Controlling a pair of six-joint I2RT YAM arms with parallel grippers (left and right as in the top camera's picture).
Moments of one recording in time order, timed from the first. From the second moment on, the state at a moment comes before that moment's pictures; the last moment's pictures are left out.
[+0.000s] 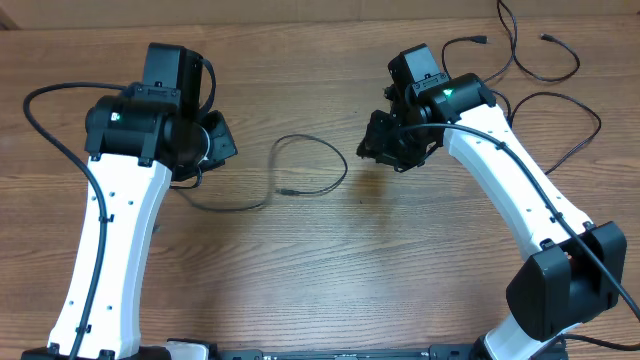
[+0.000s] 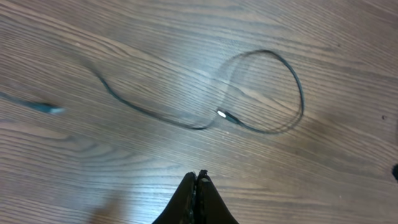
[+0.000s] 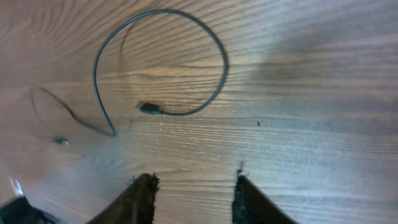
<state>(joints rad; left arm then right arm) -0.15 1.52 1.68 -1.37 0.02 -0.54 0.38 1.80 1.62 -1.10 -0.35 0.60</state>
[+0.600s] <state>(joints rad) -0.21 1.61 1.62 -1.35 0.11 -0.35 0.40 1.80 1.62 -1.06 -0.27 0.59</state>
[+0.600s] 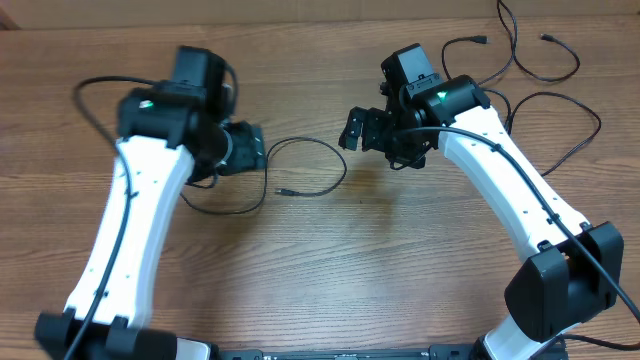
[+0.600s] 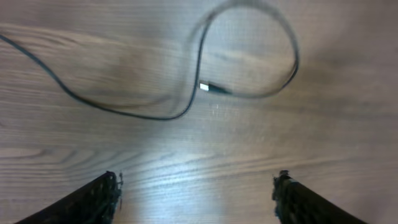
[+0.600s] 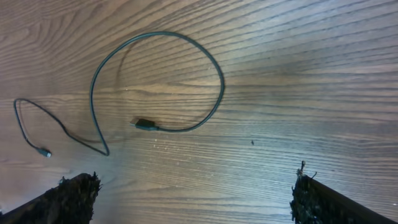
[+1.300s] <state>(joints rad) -0.24 2.06 1.59 -1.20 0.08 -0.23 0.24 1.80 1.62 -1.16 -0.23 0.58</state>
